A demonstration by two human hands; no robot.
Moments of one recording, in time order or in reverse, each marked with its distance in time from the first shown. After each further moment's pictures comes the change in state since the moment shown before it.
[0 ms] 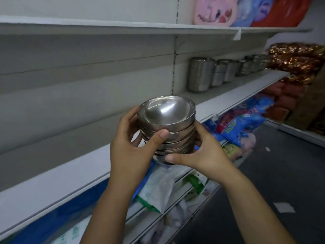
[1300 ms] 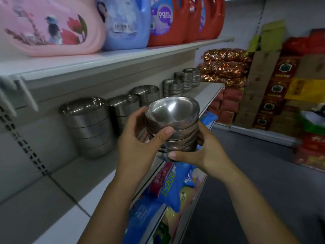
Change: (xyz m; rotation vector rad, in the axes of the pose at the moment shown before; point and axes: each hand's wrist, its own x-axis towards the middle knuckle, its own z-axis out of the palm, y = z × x) left_hand 0.271 -0.144 0.462 -0.127 -0.346 0.038; right_hand 0.246 0.169 -0.405 -0.050 0.338 0.013
